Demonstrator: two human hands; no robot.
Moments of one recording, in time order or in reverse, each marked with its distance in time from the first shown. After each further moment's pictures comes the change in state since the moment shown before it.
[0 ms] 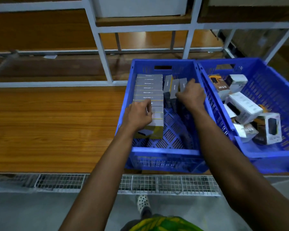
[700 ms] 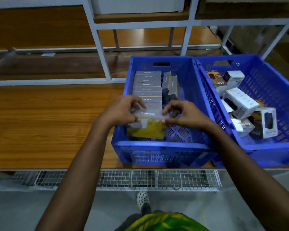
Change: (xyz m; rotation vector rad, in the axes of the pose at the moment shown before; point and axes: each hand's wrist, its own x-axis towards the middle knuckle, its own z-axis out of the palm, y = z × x) left_hand -0.017 -0.022 -0.067 -0.219 -0.340 0.067; right_hand -0.095 0.023 -0.033 0.570 -0.574 -0.491
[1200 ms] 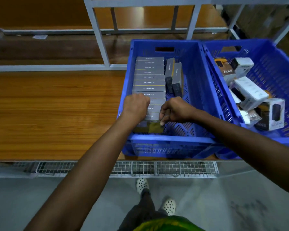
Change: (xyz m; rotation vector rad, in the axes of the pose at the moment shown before) left_hand 0.026 0.013 0.054 0.804 -0.027 -0.106; right_hand 0.045 0.019 0.032 -0.453 -0.315 0.071
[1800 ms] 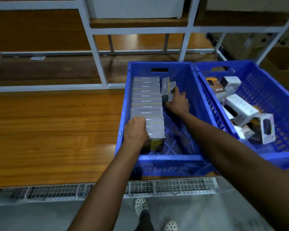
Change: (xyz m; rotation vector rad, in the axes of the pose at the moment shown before) left_hand -0.012 0.007 0.000 -0.292 -0.090 -0.218; right_hand 0.081 0.048 -0.024 0.125 0.611 0.588
